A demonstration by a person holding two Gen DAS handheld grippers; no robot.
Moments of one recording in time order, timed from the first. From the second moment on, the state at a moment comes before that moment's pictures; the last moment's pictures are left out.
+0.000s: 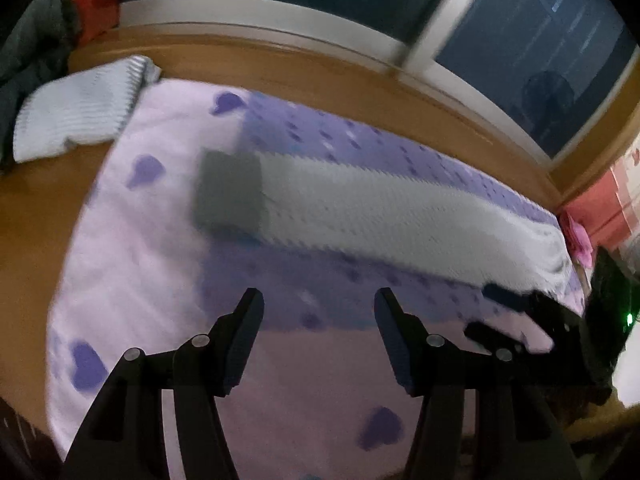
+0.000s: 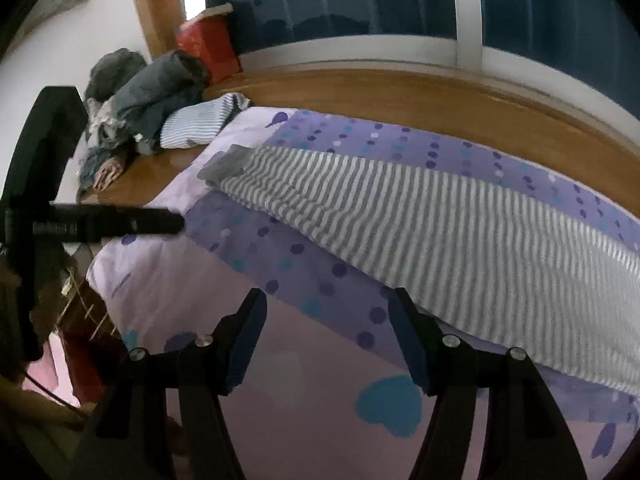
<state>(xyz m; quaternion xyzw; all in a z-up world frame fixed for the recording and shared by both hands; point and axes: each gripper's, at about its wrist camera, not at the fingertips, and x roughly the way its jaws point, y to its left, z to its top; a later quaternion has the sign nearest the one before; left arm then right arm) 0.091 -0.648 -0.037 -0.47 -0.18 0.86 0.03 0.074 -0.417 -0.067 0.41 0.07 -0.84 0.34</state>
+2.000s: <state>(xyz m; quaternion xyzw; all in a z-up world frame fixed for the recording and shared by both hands) -0.048 -0.569 -0.060 -0.51 -0.11 0.84 0.18 0.095 -0.414 -0.070 0.42 -0.01 -0.89 0.15</state>
